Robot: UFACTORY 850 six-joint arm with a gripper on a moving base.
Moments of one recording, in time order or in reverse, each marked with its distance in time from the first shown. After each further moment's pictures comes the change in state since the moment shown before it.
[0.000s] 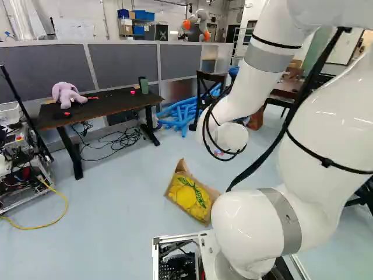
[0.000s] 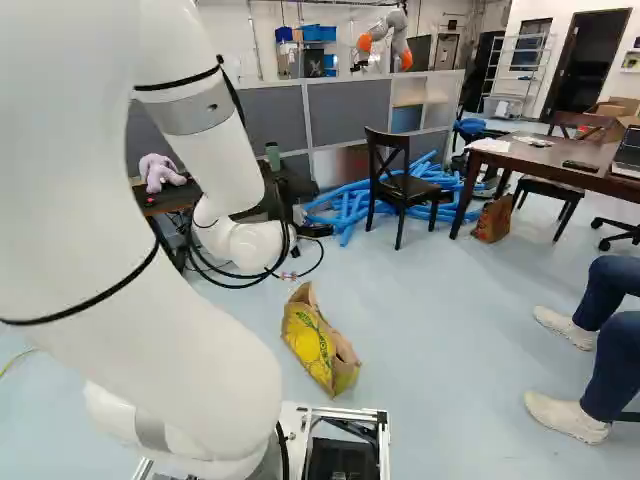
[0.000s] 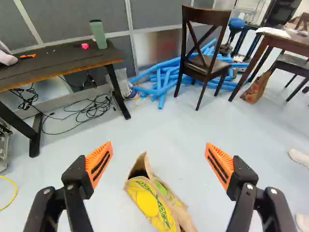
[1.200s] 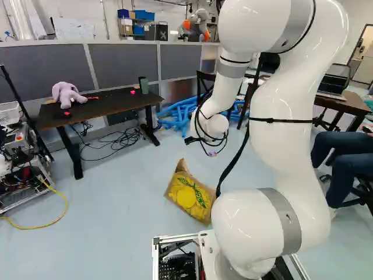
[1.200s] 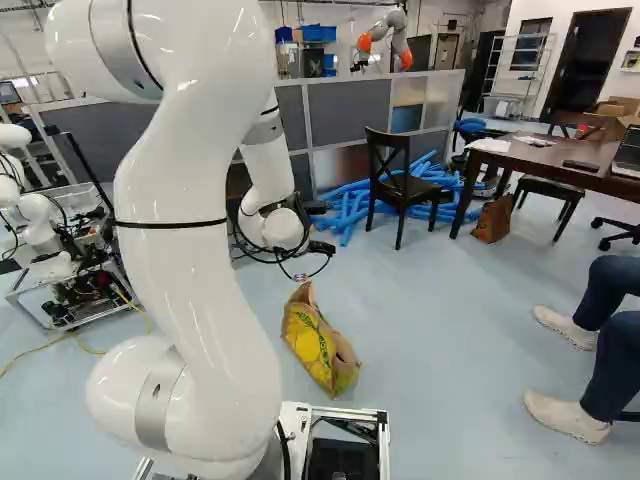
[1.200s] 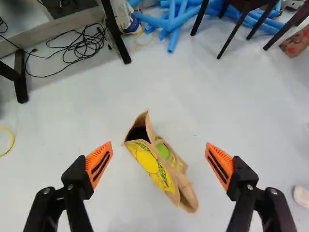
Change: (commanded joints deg) arm 0.0 -25.7 -20.0 -5.8 -18.5 0.0
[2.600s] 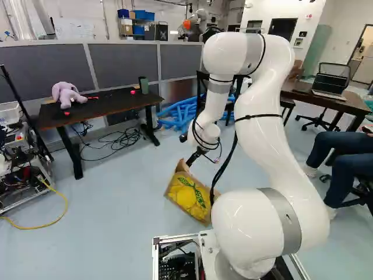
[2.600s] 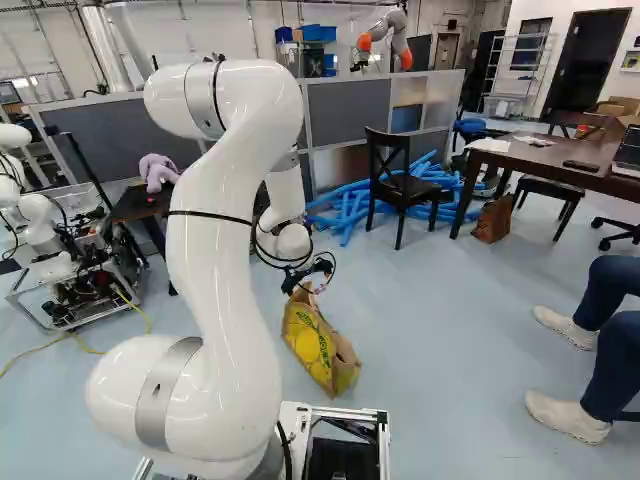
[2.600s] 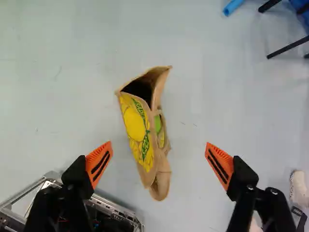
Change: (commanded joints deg) arm 0.0 -16.4 -9.2 -4.2 -7.4 -25.2
